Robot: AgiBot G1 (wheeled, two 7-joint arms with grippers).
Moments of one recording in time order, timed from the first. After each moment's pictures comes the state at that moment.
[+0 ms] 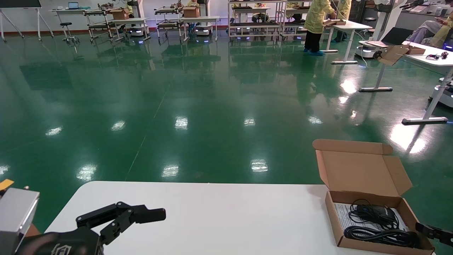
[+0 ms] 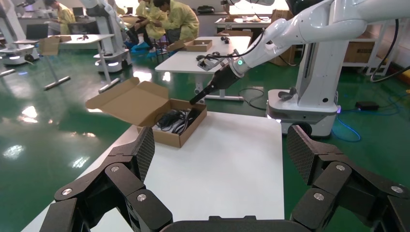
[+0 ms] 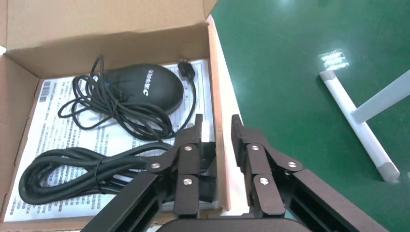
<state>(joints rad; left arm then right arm) -1.08 0.55 0.39 -1.22 0.62 1.41 -0.11 1.54 -0.86 -0.93 0.00 -1.03 -0.66 0.51</state>
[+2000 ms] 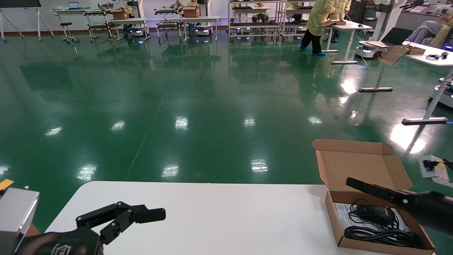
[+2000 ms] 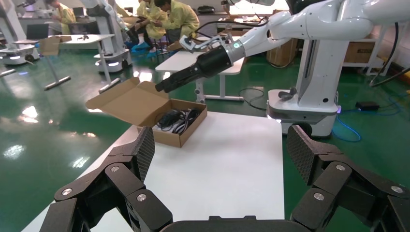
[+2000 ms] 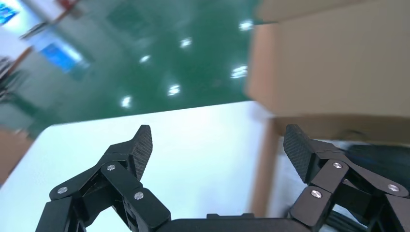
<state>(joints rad) -1.08 0.55 0.39 -1.22 0.62 1.41 -0.11 1.46 -0.78 -0.71 0.34 -0.86 -1.00 0.48</state>
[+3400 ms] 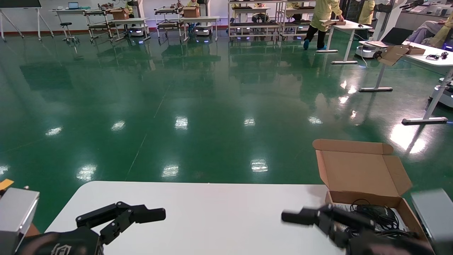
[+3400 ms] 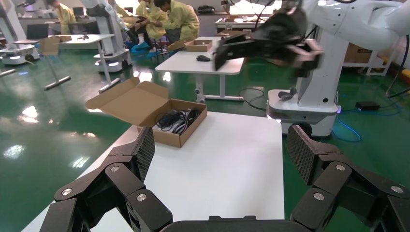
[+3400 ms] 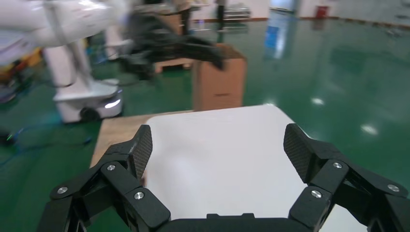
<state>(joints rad) -1.08 0.55 0.39 -1.22 0.62 1.41 -0.11 1.10 -0.62 -0.31 1.21 -0.74 -1.46 0.21</state>
